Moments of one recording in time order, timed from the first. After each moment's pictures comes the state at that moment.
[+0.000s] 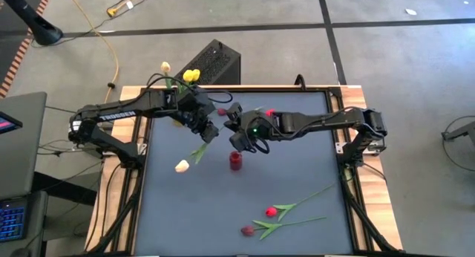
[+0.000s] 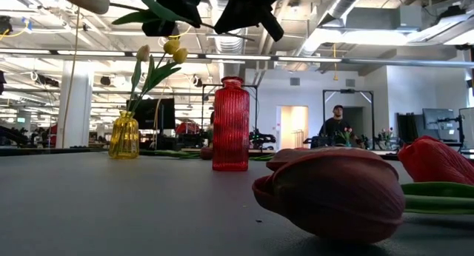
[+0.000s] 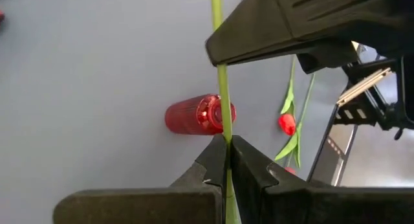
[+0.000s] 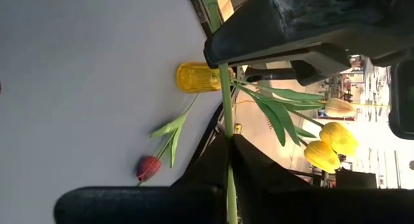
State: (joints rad) left arm 0.23 1.39 1.40 -0.88 0.25 -0.64; right arm 0.00 1.72 1.51 -0.31 0.39 -1.15
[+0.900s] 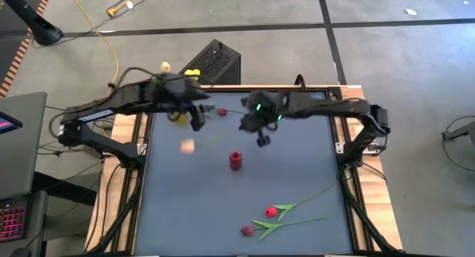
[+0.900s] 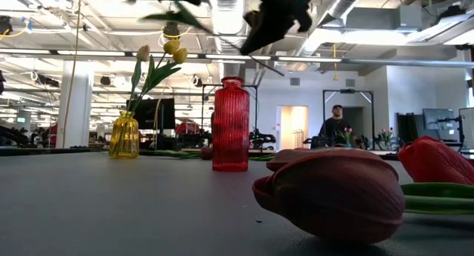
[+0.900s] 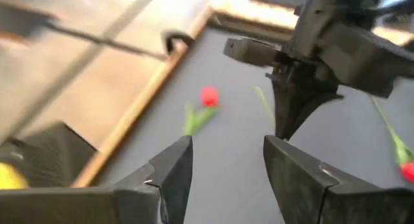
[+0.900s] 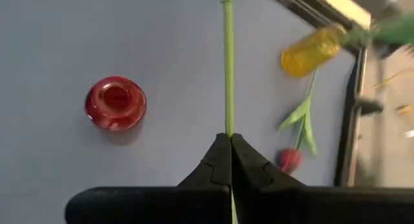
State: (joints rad) left arm 0.22 1.27 1.51 -0.81 -0.20 -0.09; right arm -0.19 1.66 1.51 -0.63 -0.12 -0.64
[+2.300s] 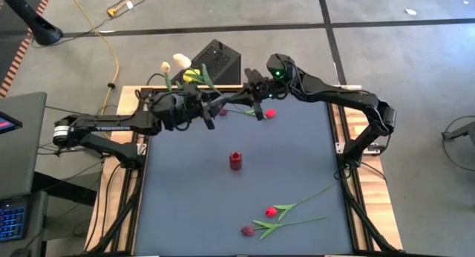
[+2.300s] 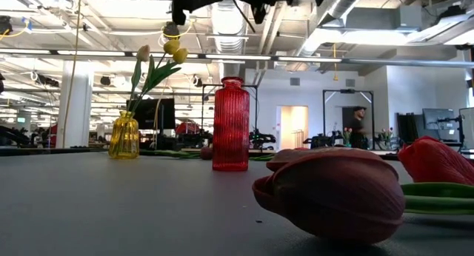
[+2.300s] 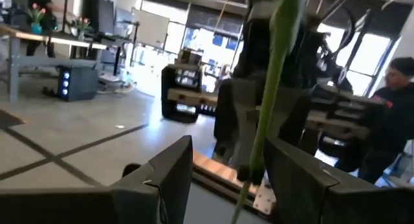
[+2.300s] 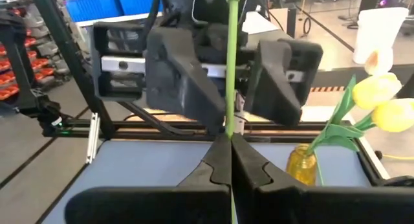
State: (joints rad) left arm 0.20 1.20 0.88 0.47 -0.24 -0.26; right arm -0.39 1.61 1.51 -0.10 -0.58 0.00
